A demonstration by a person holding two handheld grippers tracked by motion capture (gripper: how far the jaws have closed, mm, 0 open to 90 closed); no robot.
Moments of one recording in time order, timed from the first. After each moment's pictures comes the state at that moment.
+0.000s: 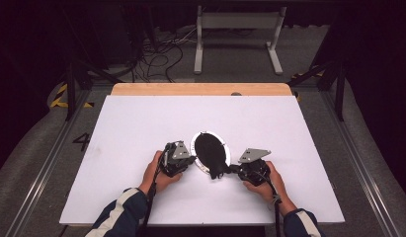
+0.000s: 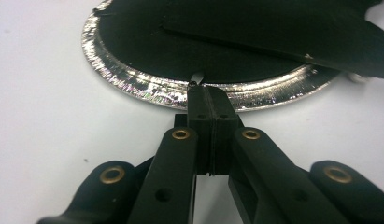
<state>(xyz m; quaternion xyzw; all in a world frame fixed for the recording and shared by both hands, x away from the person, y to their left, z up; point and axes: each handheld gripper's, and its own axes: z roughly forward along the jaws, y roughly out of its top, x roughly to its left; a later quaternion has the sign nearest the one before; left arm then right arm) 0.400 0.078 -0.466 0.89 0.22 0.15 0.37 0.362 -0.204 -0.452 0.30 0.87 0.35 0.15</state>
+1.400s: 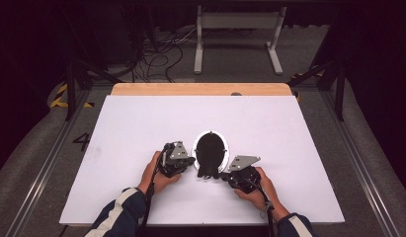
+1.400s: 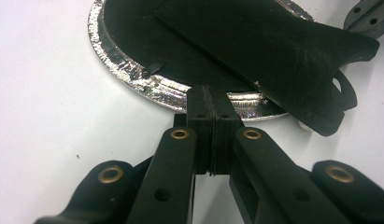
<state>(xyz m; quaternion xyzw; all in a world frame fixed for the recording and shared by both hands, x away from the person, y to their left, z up) 0.399 0.083 -0.463 0.89 0.21 0.13 0.39 0.345 -0.177 -0.456 0.27 0.88 0.36 0.13</state>
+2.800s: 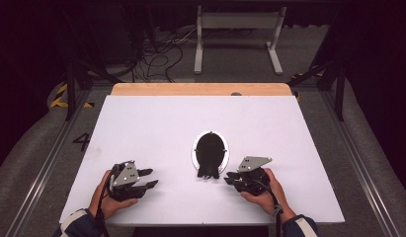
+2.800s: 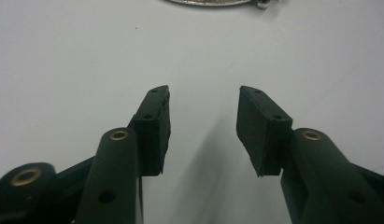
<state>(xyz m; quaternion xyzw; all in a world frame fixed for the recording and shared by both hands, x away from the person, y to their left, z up) 0.323 0.207 -0.452 0.88 0.21 0.16 0.40 0.333 -0.196 -0.444 0.28 0.88 0.38 0.11</state>
